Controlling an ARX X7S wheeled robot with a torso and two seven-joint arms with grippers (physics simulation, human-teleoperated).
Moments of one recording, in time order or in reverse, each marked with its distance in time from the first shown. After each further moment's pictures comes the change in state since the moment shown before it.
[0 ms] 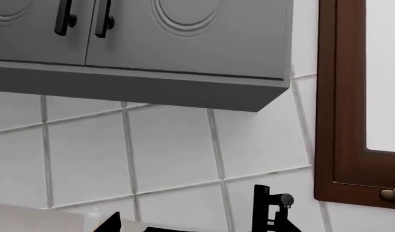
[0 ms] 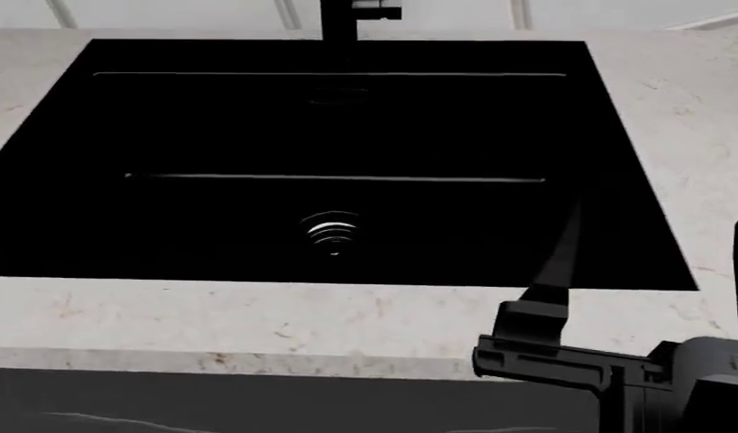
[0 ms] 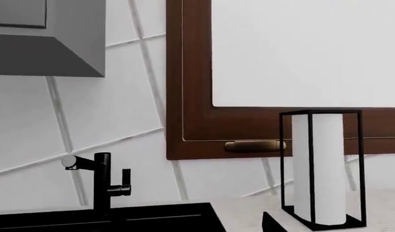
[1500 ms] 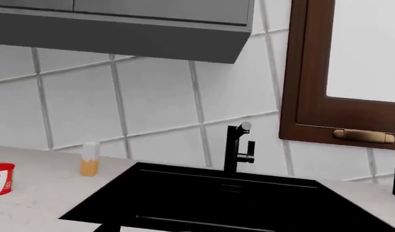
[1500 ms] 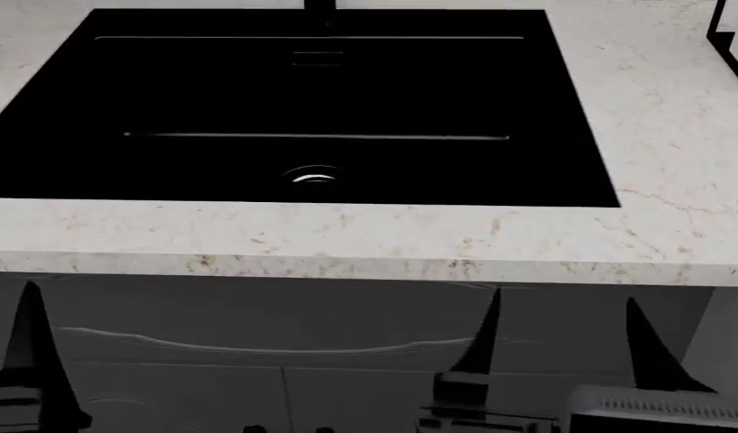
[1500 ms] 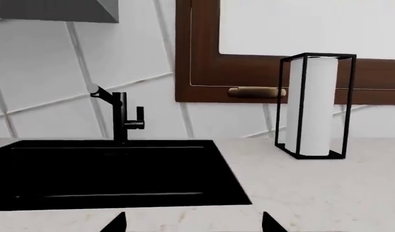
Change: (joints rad) left arm 0.317 0.226 0.148 -0.224 0.414 0.341 0.290; right arm -0.139 -0.066 -0.136 0.207 -0.127 -0.183 -0.059
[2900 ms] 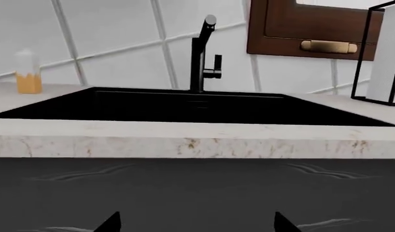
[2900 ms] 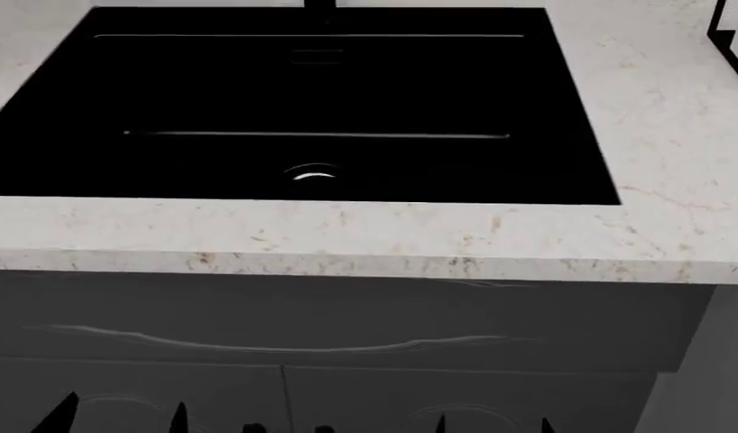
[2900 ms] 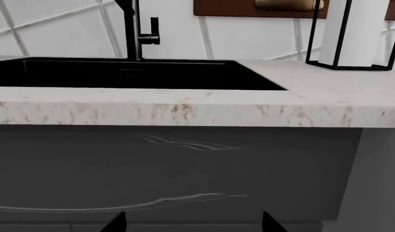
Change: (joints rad) left arm 0.015 0.135 0.082 -0.747 0.165 0.523 0.275; right arm -0.082 -0.149 -0.035 0.687 -0.149 -0.541 -0.163
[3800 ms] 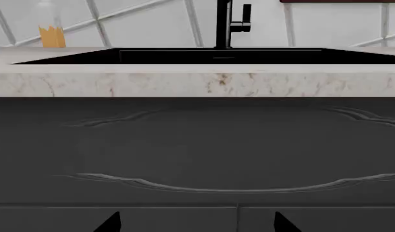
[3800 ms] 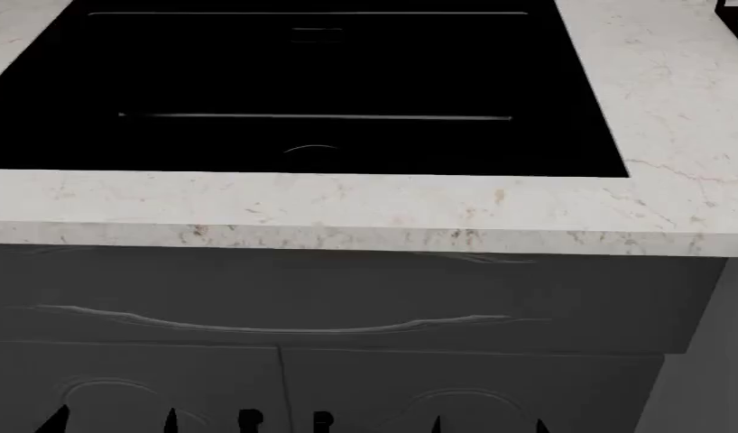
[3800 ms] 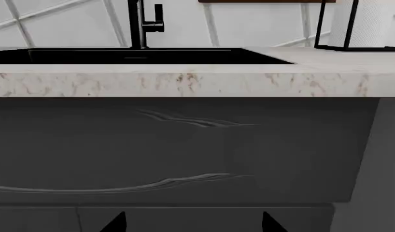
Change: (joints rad) left arm -0.035 0.084 -0.101 -0.028 0.128 -0.142 0.001; right arm -0.009 -0.089 0.106 -0.016 -0.069 0.023 -0.125
